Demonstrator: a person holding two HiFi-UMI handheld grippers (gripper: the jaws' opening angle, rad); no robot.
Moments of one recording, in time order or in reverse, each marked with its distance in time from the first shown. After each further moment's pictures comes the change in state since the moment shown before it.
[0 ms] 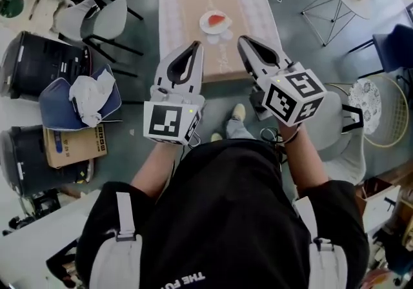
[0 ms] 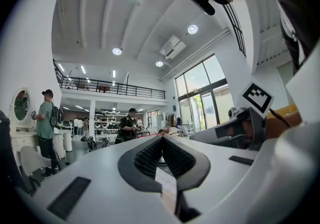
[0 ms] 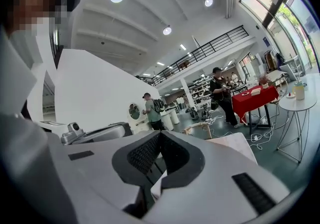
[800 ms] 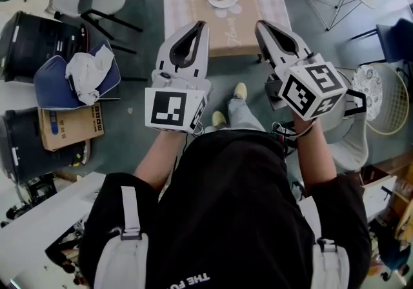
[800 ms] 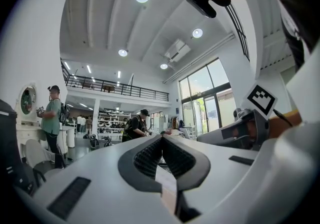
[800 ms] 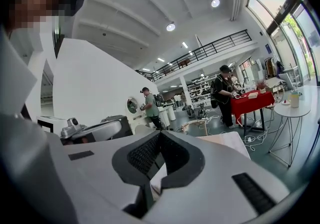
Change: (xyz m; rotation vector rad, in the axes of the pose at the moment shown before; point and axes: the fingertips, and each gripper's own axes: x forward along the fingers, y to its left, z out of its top) left arm -0.057 0.011 -0.009 -0.055 -0.016 0.028; right arm -0.021 0.037 -0.028 -0.050 0.052 -0.059
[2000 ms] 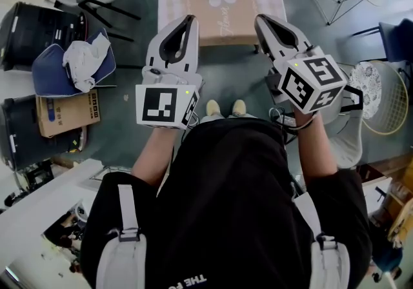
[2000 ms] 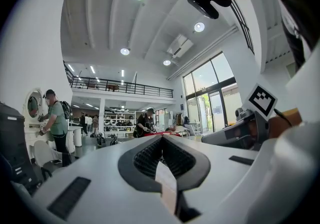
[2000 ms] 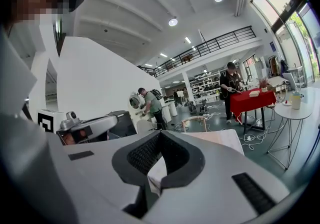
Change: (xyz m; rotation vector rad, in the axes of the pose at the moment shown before) left arm 0.003 -0.026 0.002 0.018 0.042 0.070; right arm -0.026 -0.031 -0.005 -0.022 0.058 0.034
